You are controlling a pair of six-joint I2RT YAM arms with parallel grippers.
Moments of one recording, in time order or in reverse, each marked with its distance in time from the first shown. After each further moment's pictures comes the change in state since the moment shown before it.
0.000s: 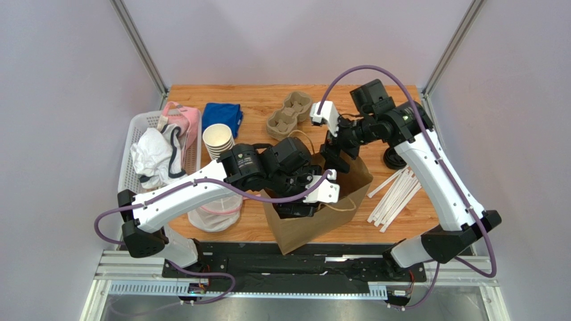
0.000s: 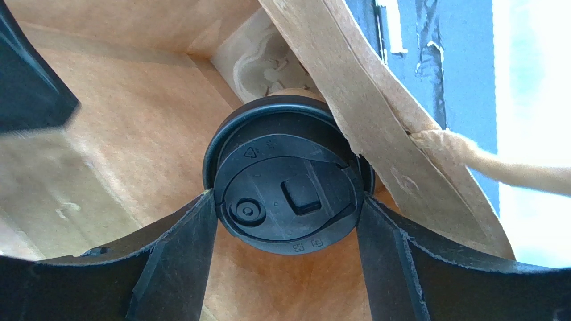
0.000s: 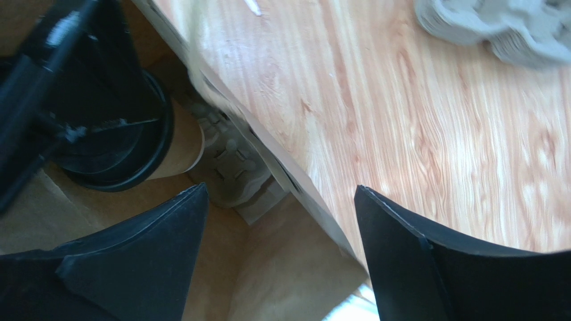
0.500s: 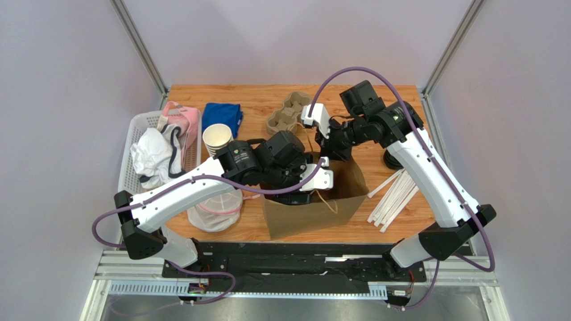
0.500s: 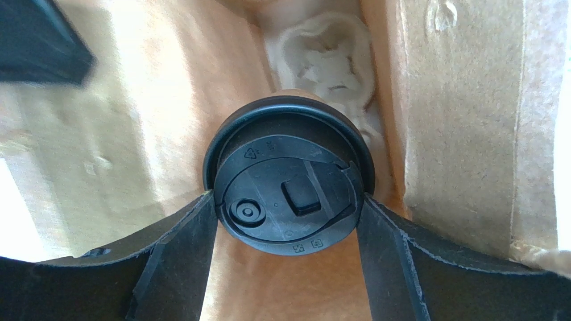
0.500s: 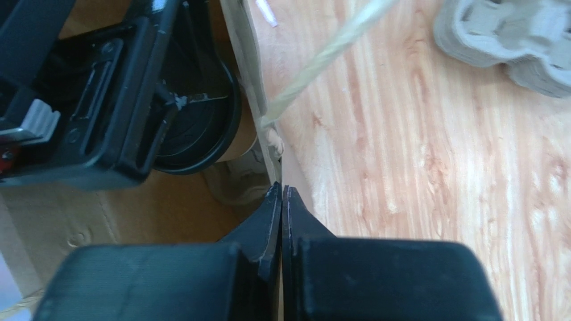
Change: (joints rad) left arm 0.075 -0.016 -0.045 0.039 -0.083 -0.024; right arm 0.066 0.039 0.007 0.016 -0.007 0.003
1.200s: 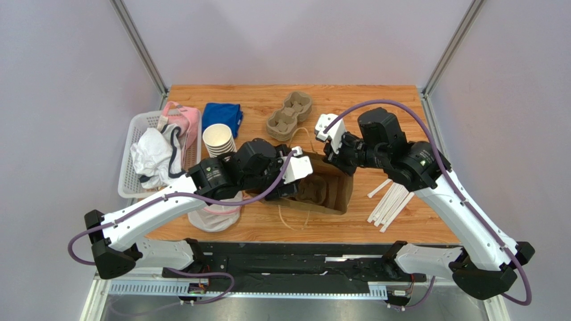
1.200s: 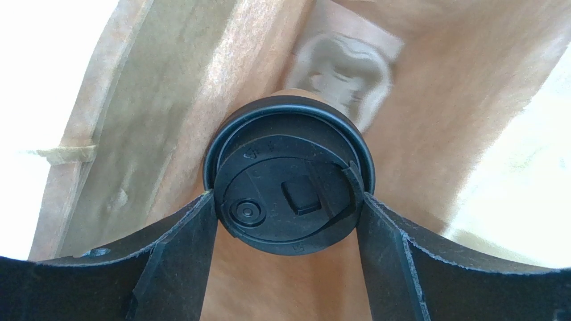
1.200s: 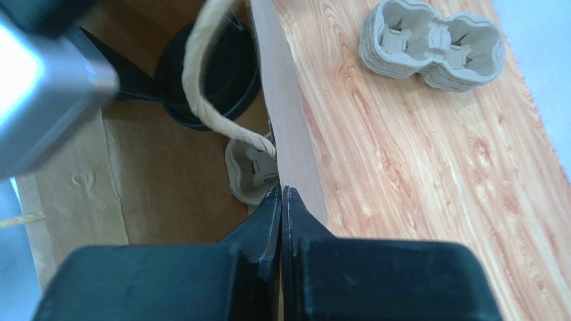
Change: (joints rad) left arm 0.055 -0.261 -0.320 0.322 -0.196 -0.137; right arm 0.142 -0.335 -0.322 0.348 0.252 0.227
